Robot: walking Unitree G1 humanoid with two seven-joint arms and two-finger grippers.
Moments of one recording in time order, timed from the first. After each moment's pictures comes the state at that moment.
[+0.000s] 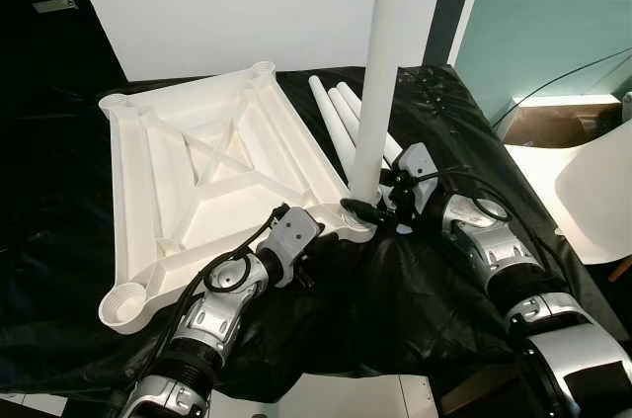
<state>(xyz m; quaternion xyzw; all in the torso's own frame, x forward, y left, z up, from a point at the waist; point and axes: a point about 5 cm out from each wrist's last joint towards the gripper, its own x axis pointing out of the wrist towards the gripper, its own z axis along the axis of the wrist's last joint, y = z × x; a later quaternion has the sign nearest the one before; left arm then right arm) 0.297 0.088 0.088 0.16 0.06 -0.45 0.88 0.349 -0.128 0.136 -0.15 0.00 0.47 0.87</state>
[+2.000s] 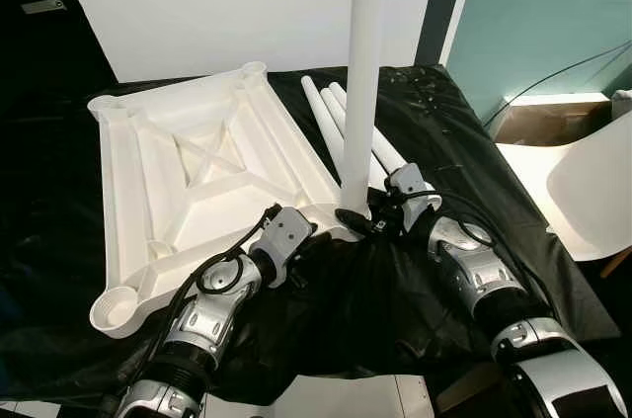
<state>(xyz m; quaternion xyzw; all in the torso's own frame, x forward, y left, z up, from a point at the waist) 0.295 0.098 0.089 0.16 0.07 -0.44 0.88 0.329 -0.098 0.108 -0.05 -0.01 0.38 0.92</state>
